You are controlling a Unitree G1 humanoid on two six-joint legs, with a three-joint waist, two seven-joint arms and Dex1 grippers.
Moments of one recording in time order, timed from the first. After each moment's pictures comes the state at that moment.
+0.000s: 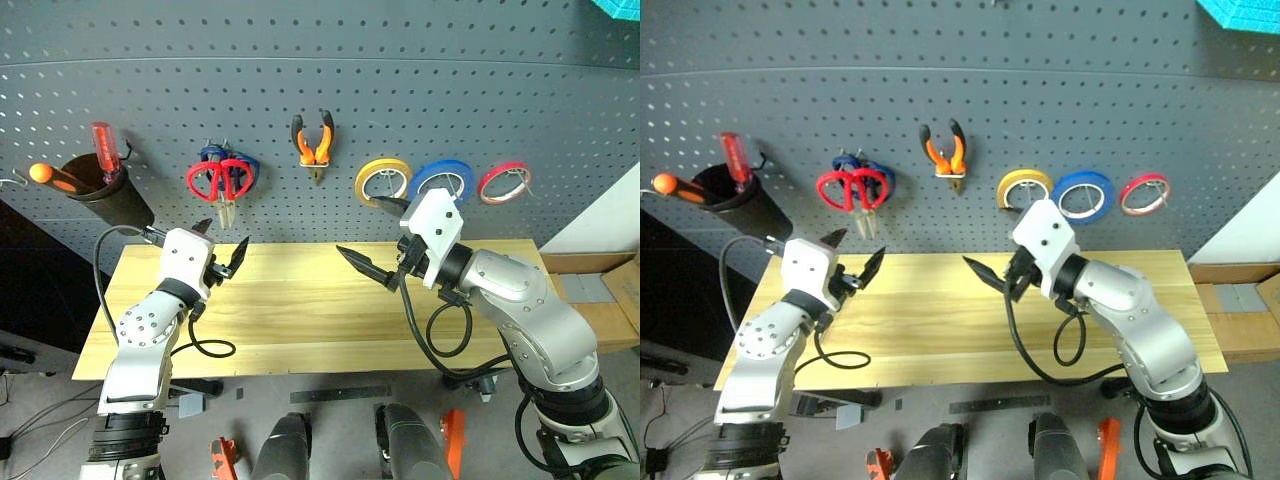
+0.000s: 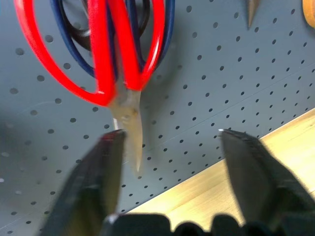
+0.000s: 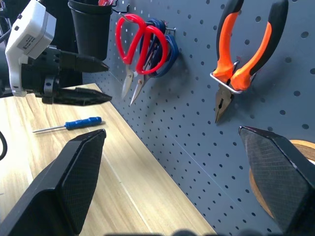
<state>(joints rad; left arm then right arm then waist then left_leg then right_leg) -0.14 0.46 0.21 -0.07 -0.10 0.12 -0.38 -0.49 -0.43 0.21 -0.61 0.30 0.73 0.50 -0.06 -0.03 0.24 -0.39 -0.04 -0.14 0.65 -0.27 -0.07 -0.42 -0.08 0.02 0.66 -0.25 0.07</state>
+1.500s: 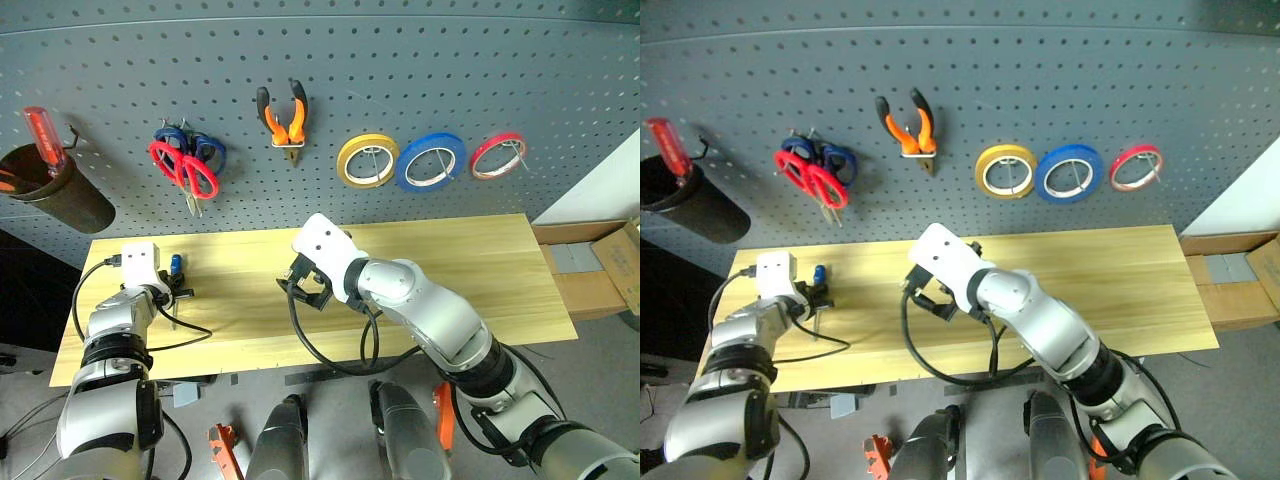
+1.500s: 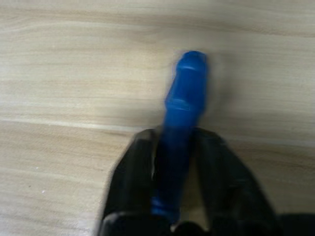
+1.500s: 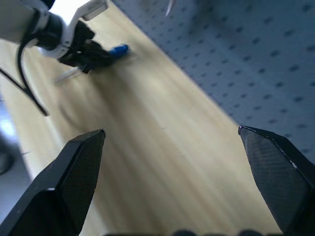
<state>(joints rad) -0.64 0.60 0.32 0.97 -0.15 0.35 -0.33 -0.72 -0.15 0.55 -0.37 0.12 1.01 0.33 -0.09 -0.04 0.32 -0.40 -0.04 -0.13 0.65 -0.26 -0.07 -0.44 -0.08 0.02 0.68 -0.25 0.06</state>
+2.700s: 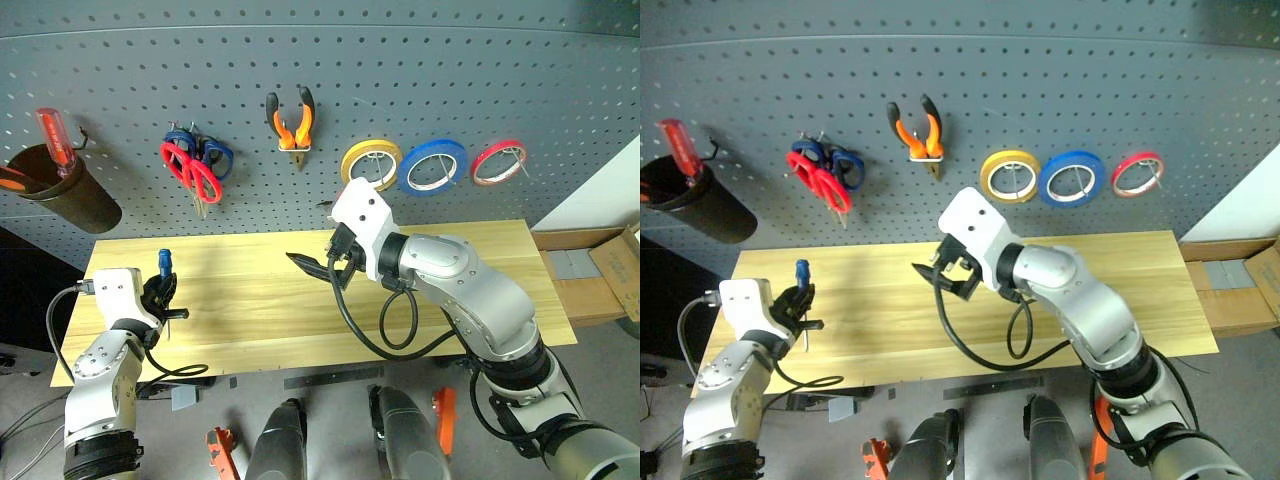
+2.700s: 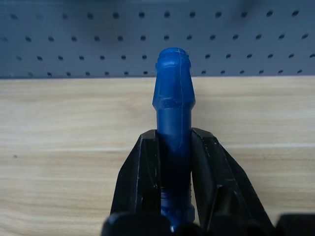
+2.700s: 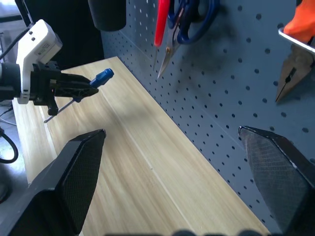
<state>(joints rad) -0.09 0.45 0.42 0.12 -0.31 0.25 -0.34 -0.72 -0.26 0.37 -0.49 0.22 0.93 0.48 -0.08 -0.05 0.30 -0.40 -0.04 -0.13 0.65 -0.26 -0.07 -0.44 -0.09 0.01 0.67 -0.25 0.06</state>
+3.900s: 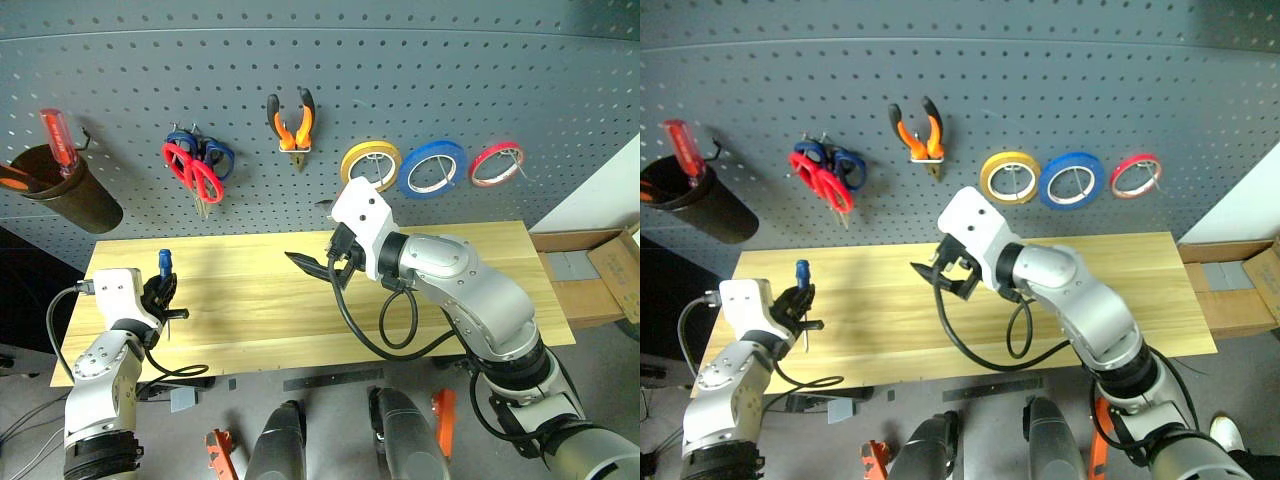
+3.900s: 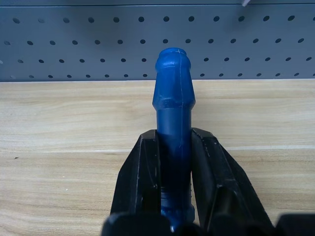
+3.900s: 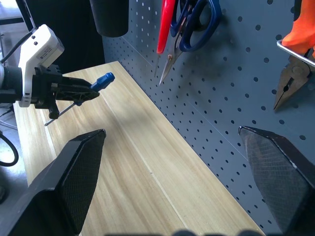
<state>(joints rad) -0.09 0.45 0.42 0.12 -0.31 0.25 -0.34 -0.72 -0.26 0.37 -0.49 0.22 0.92 0.48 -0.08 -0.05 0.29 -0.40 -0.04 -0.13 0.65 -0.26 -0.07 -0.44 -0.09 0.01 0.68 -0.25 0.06</state>
